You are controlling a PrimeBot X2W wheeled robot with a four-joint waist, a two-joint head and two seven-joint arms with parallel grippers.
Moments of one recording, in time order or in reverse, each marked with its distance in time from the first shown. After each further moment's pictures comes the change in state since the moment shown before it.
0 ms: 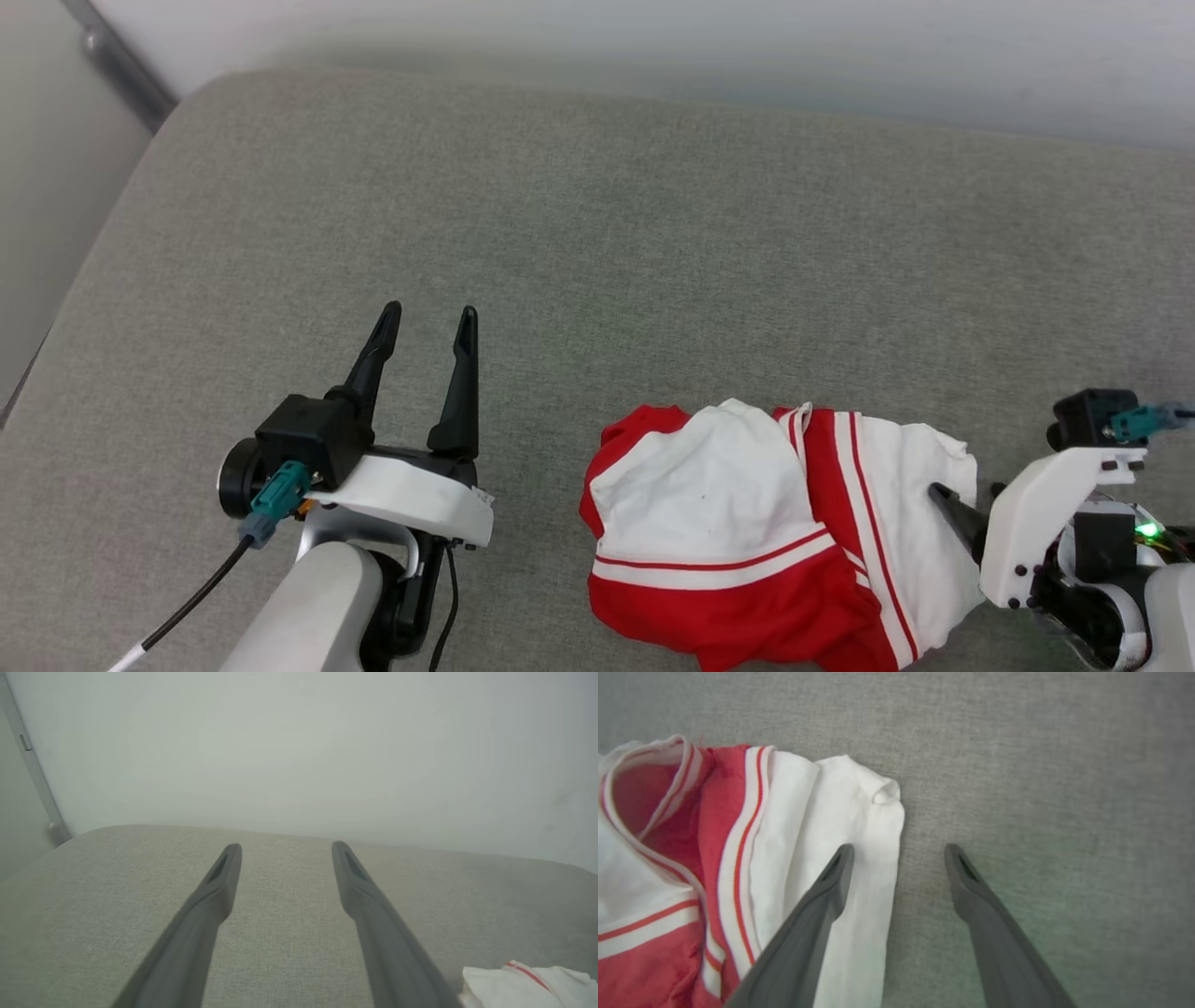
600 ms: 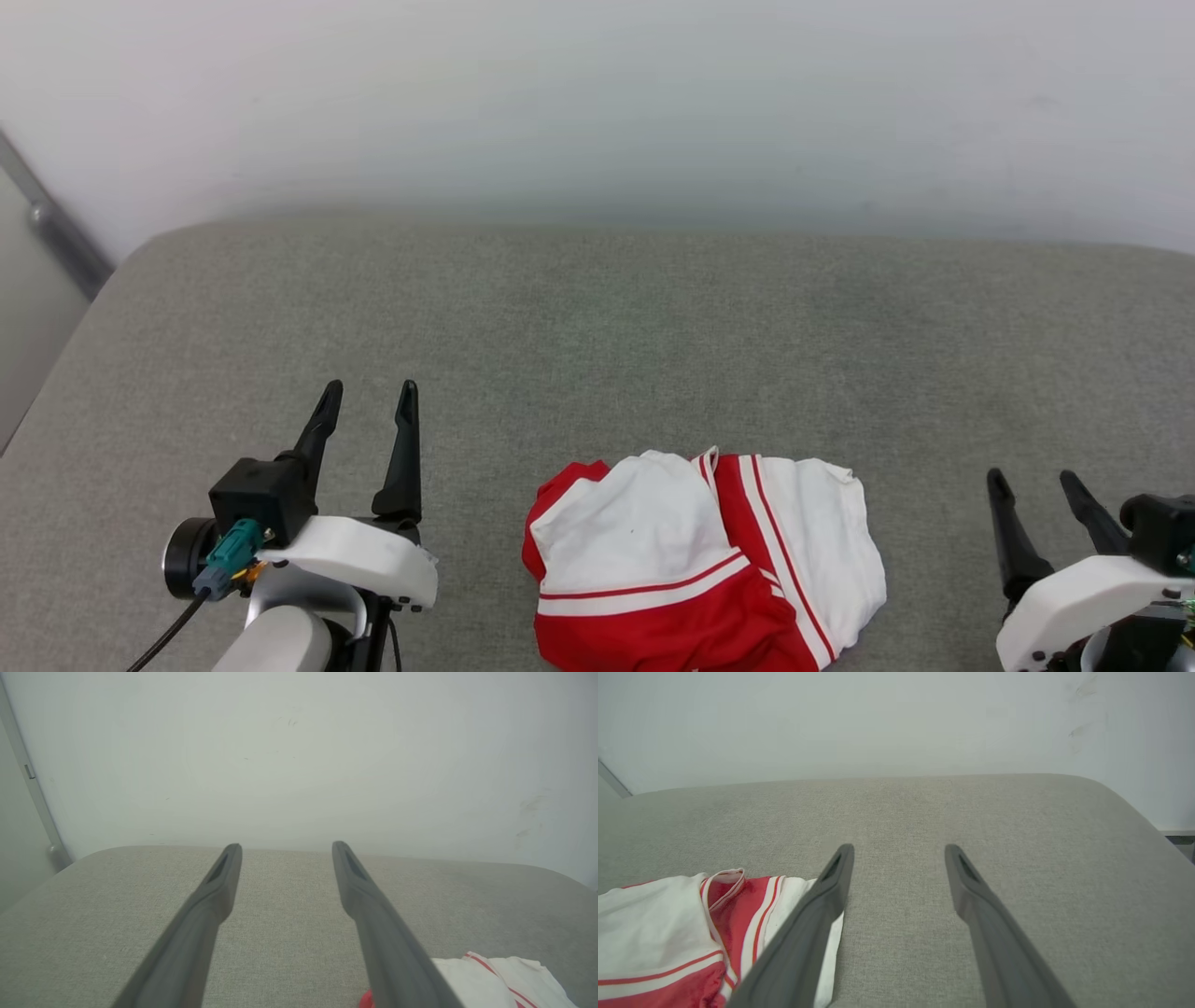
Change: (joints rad) left arm 0.106 0.120 -0.024 -0.015 -0.090 0.088 0.002; right arm 0.199 0.100 -0.065 -0.126 -0.186 0.000 -0.588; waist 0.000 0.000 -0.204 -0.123
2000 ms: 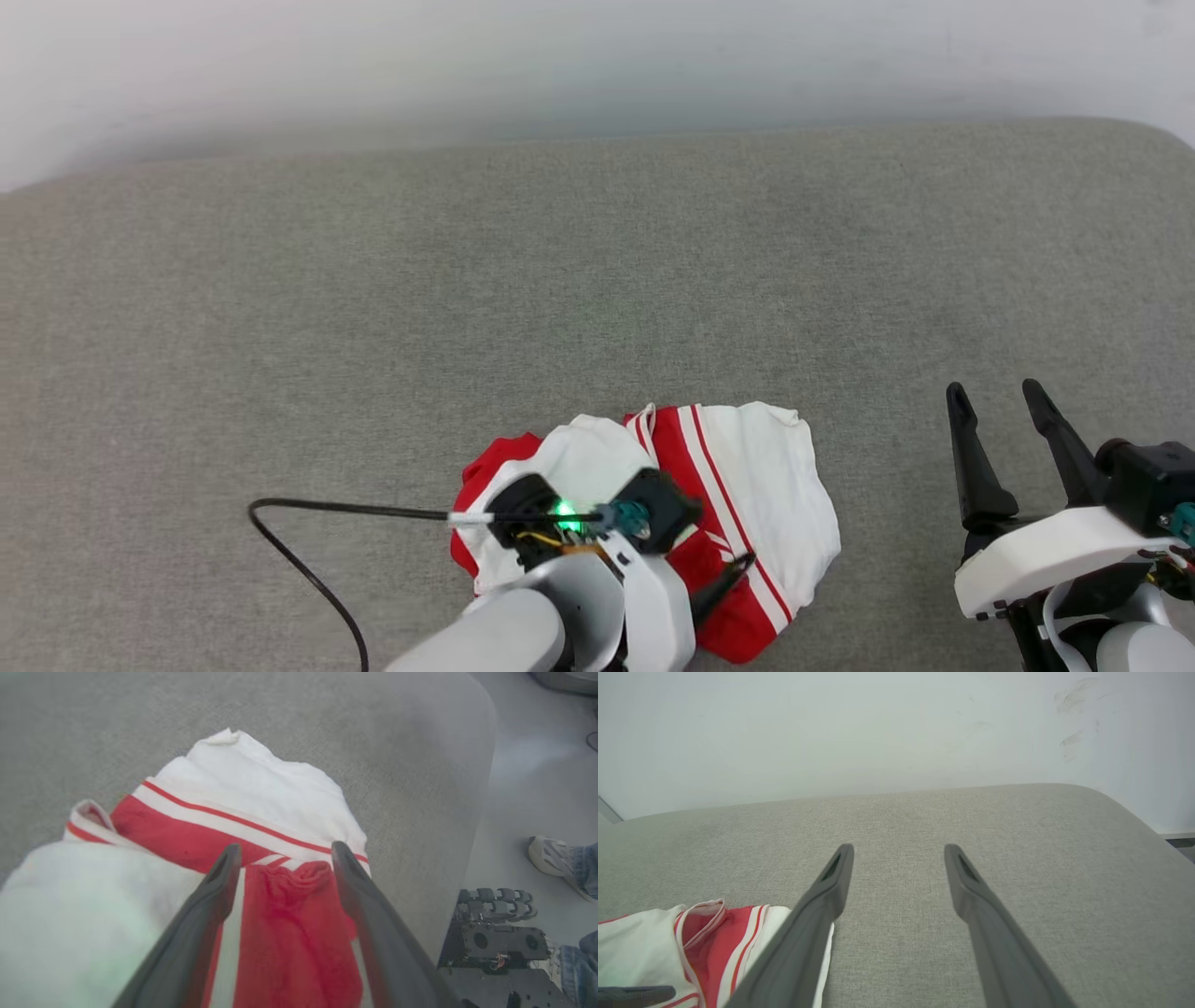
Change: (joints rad) left arm -0.307 -0.133 -0.553 0.148 0.026 -0.347 0.494; right arm -0.088 -0.001 0.093 -0.035 0.029 0.000 -0.099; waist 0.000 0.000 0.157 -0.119
